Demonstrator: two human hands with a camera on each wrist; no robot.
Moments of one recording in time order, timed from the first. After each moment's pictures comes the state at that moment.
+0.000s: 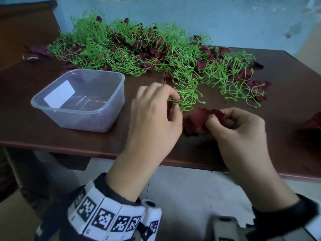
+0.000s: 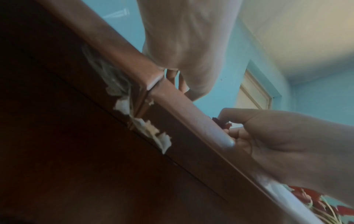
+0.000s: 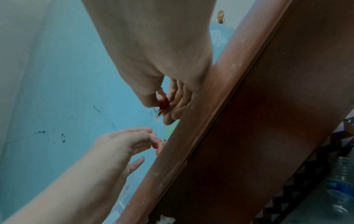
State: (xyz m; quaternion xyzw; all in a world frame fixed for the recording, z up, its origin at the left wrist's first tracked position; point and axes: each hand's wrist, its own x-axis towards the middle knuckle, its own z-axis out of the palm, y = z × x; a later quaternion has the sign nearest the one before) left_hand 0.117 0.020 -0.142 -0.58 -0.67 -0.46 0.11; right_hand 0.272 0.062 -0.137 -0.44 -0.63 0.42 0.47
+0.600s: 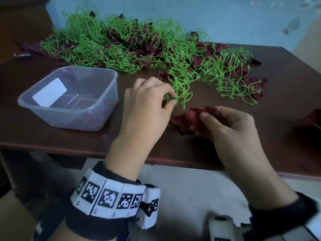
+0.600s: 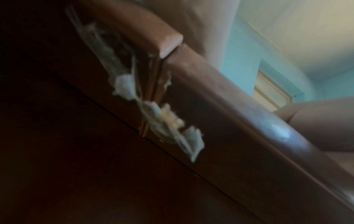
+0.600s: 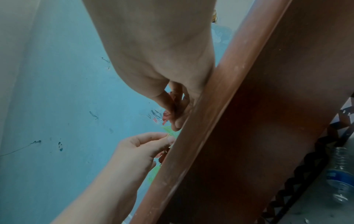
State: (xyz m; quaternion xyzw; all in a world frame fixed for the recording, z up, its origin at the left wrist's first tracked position) left_hand 0.101 0.049 -0.145 -0.59 -0.71 -0.38 0.10; right_hand 0.272 0.074 -0.143 -0.43 -0.62 0.49 0.43
